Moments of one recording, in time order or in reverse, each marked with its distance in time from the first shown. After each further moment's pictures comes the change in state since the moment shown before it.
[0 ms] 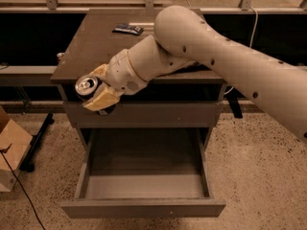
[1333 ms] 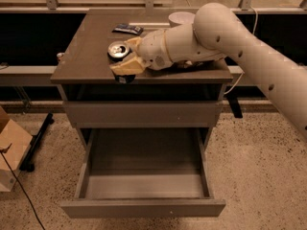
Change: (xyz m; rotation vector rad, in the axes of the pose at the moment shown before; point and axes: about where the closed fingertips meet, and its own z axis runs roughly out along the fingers) arm 0.032 -0.096 -0.070 0.223 -0.174 0.113
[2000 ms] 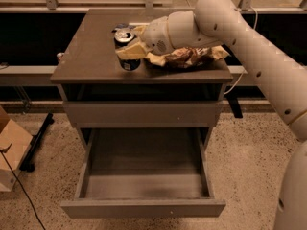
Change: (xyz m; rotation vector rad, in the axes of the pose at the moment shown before) arm 0.009 -0.061 -0.010 0.068 0.013 0.070
